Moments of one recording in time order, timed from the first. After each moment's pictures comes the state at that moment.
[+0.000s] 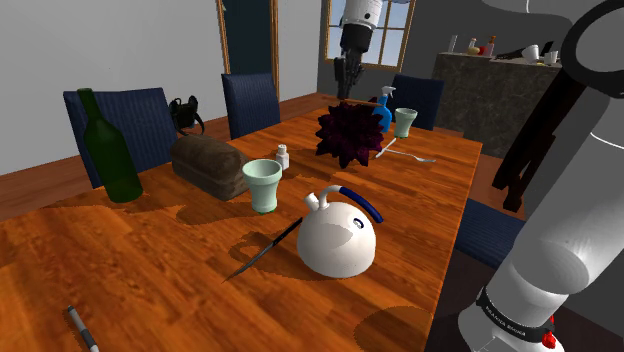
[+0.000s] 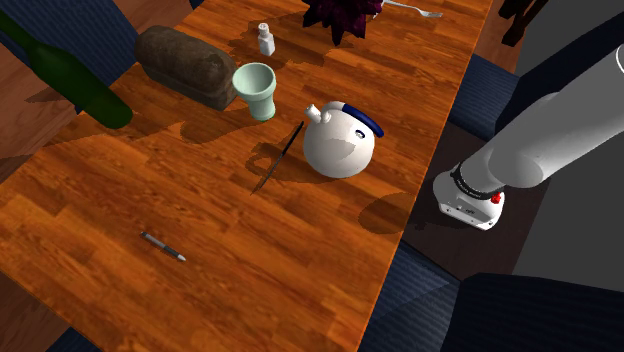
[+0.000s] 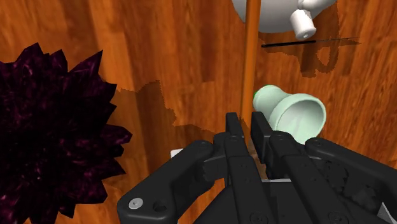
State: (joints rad) arm -0.14 -0.03 0.05 -1.53 0.23 1.46 -0.23
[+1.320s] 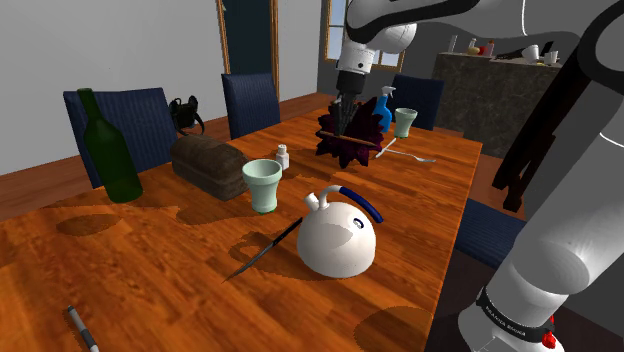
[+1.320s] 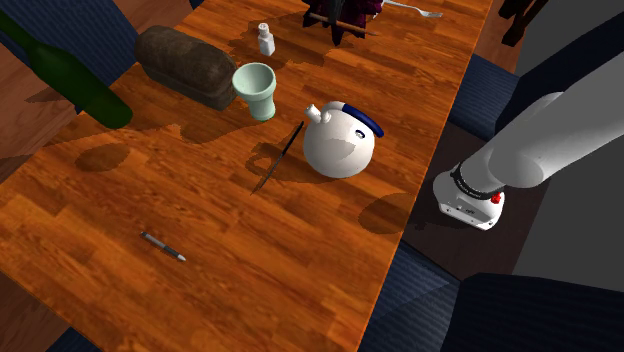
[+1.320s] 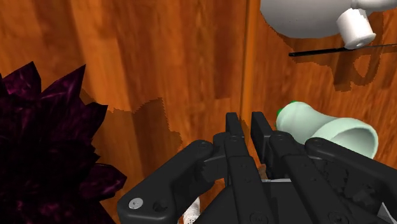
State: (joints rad) arm -0.14 -0.07 0.05 -1.86 0.24 1.74 -0.28
